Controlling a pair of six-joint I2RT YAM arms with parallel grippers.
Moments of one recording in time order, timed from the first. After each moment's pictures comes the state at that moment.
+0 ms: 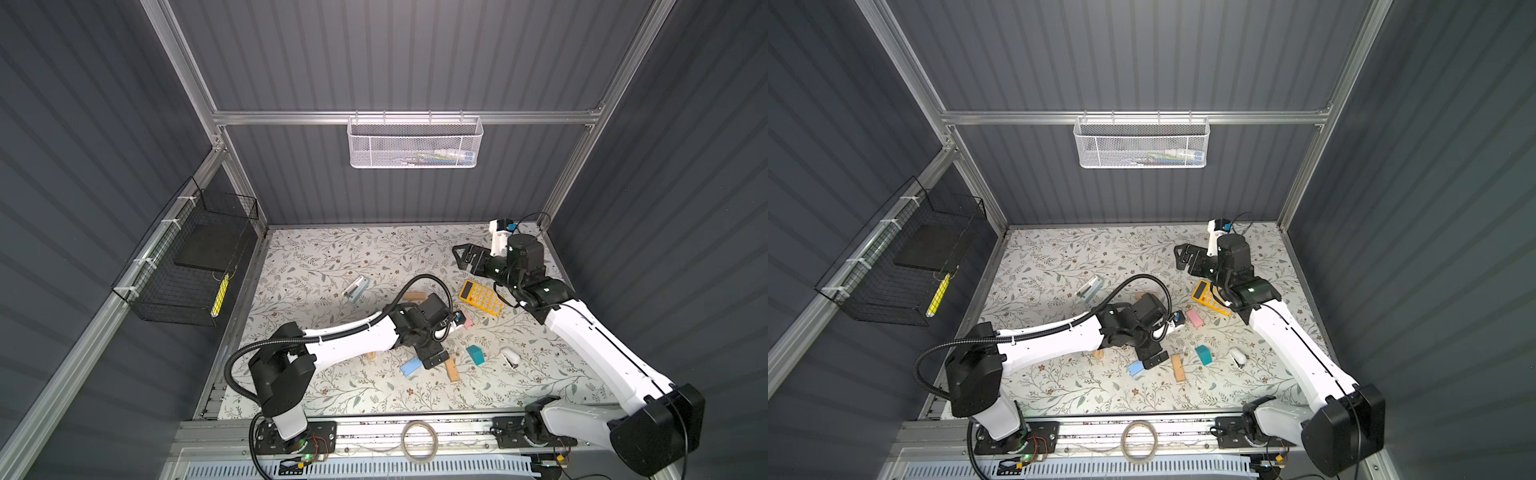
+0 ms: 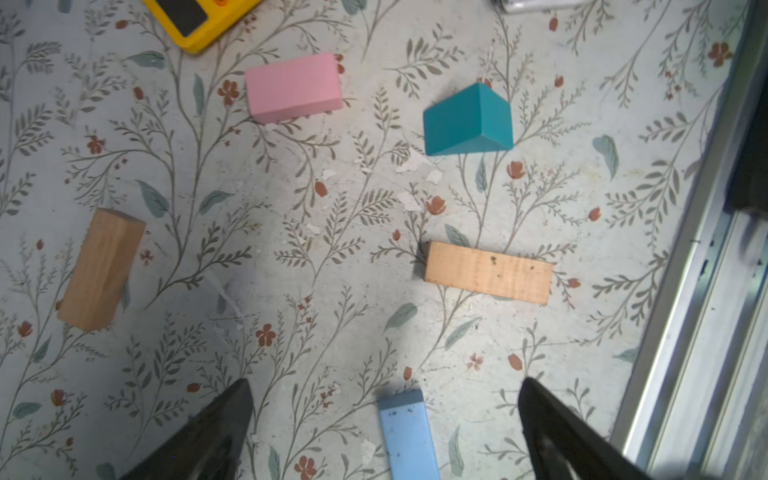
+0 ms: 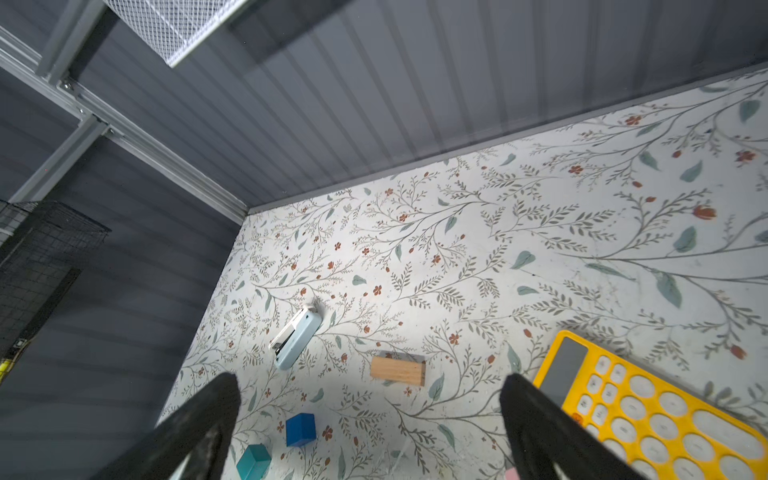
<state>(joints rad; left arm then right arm) -1.10 1.74 1.29 -0.64 0.02 0.21 0.34 1.17 1.04 -0.25 -0.12 0.52</state>
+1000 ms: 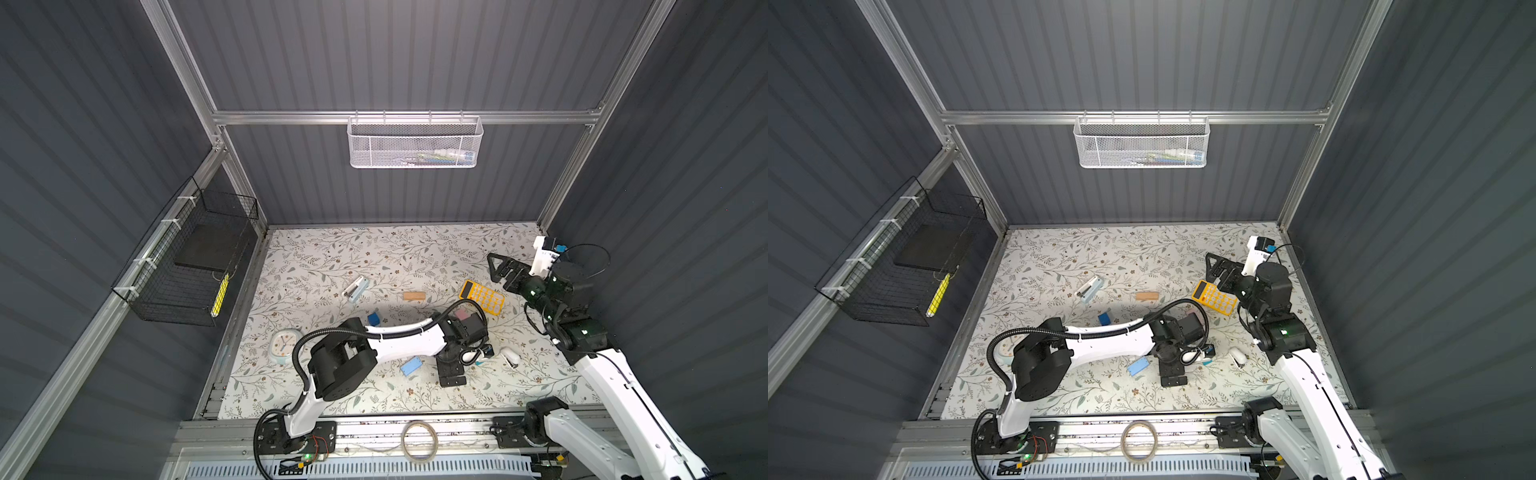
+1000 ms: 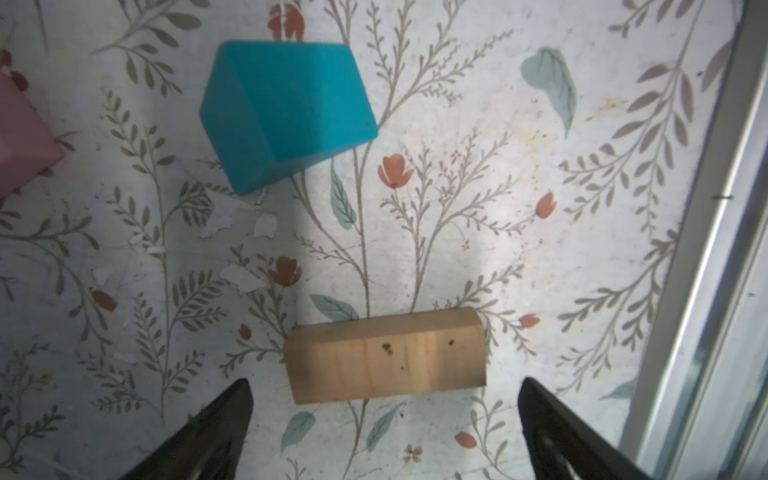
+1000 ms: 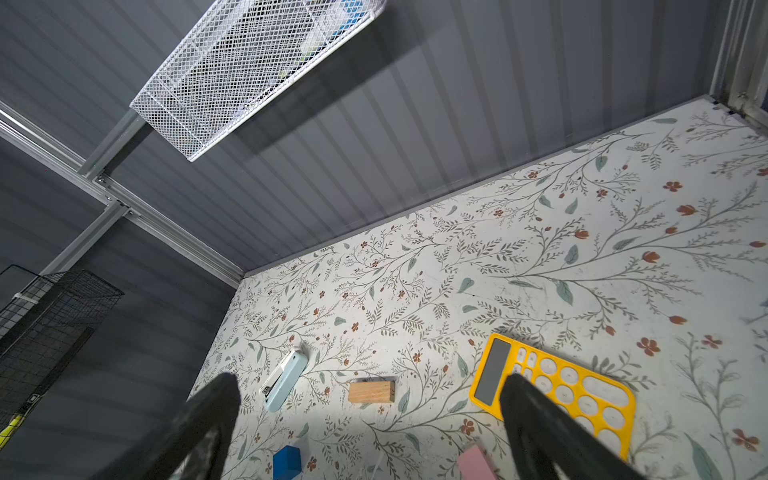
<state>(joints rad) -1.22 2.09 1.59 -0.85 0.06 0.36 0.20 0.86 0.85 -0.23 -0.11 0.54</state>
